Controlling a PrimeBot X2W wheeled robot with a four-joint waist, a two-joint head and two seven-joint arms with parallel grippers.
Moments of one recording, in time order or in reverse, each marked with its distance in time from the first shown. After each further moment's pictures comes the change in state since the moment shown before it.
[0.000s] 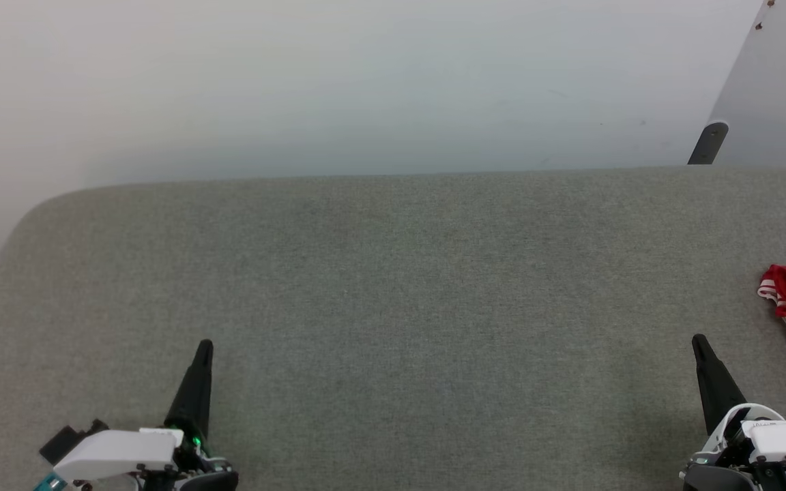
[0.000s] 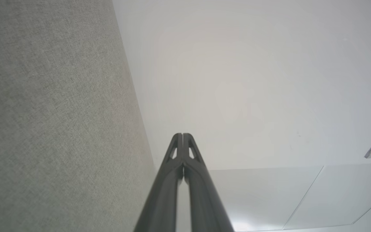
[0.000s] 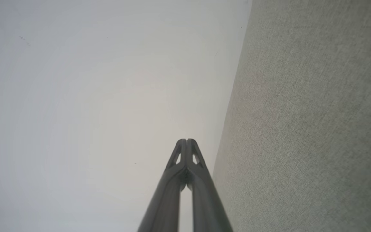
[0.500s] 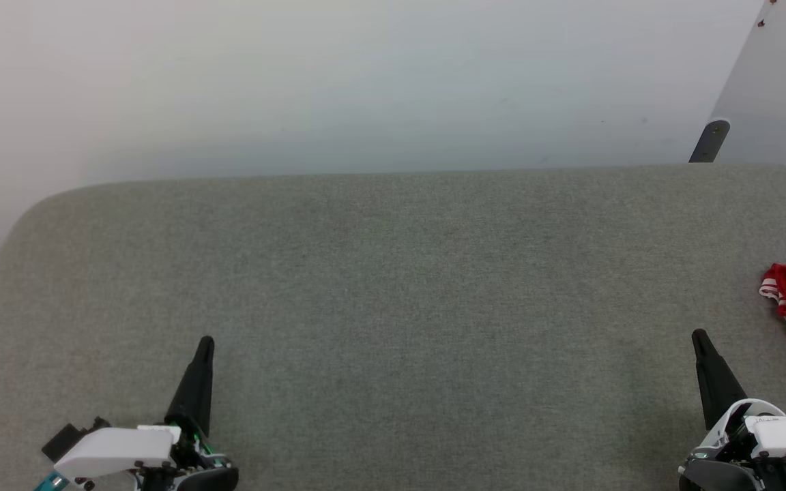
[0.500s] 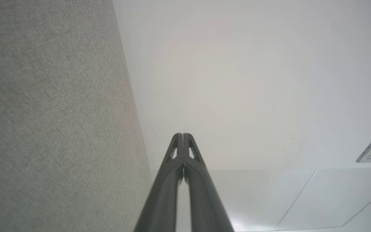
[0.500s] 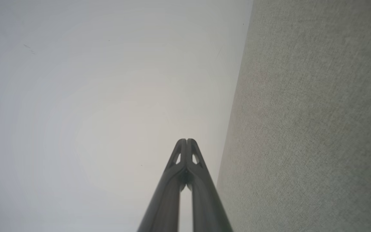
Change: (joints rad) left arm -0.012 -0.003 0.004 0.006 -0.042 0.000 0.015; right arm -0.012 0.005 -0.005 0.004 0.042 0.000 0.008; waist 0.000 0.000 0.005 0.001
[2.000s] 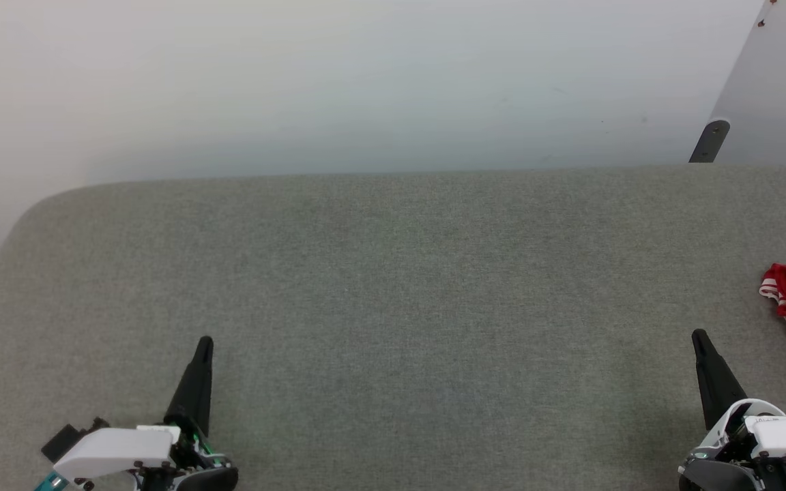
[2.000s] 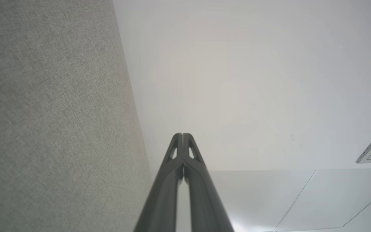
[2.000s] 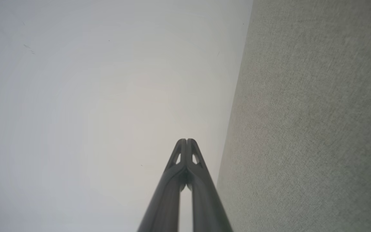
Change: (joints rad) left arm 0.000 -0.005 0.007 0.000 0.005 0.000 0.002; right arm 0.000 0.000 0.000 0.000 0.000 0.000 0.000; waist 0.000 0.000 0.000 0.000
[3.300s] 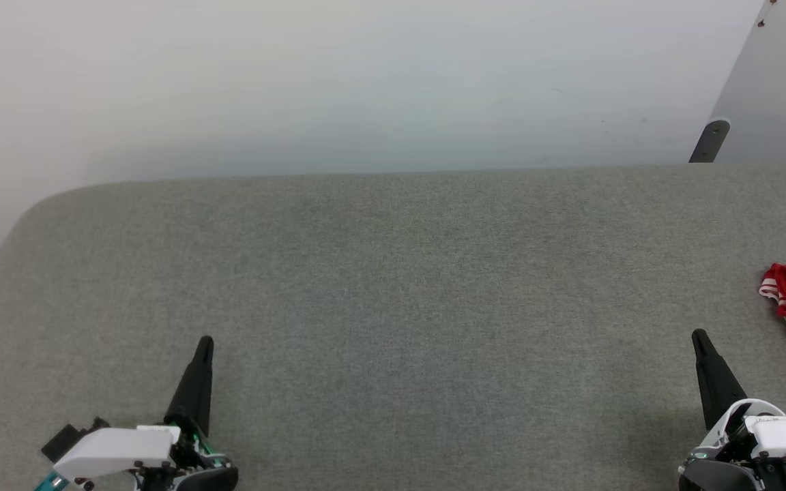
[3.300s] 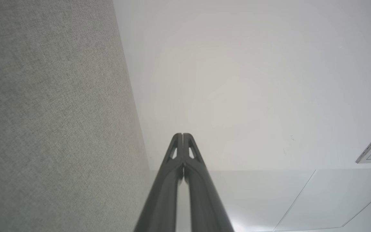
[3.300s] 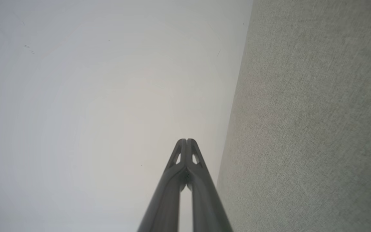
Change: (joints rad) left arm 0.000 -0.002 0.003 0.000 0.002 0.000 0.005; right arm 0.000 0.000 0.000 0.000 0.000 0.000 0.000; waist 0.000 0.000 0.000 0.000
